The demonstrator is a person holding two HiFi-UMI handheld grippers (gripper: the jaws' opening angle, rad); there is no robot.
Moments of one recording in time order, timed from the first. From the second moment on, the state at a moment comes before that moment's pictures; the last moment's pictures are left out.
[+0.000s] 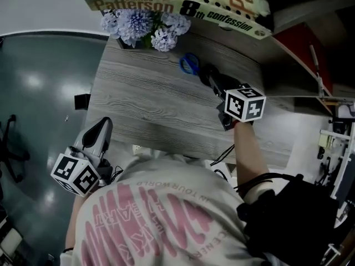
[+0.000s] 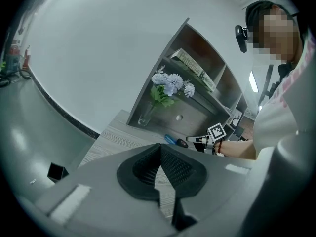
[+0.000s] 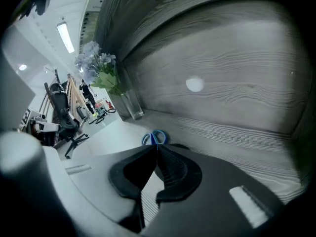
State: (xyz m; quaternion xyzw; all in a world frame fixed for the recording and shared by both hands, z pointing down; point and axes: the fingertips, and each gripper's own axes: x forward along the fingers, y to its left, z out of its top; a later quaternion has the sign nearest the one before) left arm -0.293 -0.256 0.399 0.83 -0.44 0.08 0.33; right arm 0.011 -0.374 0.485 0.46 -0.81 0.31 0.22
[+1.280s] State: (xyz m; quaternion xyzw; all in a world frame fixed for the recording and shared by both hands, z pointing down) left arm -0.319 -0.231 0.403 0.82 -0.47 0.10 0.31; right arm -0.001 -0.370 0.538 0.35 -0.75 0.28 0.50
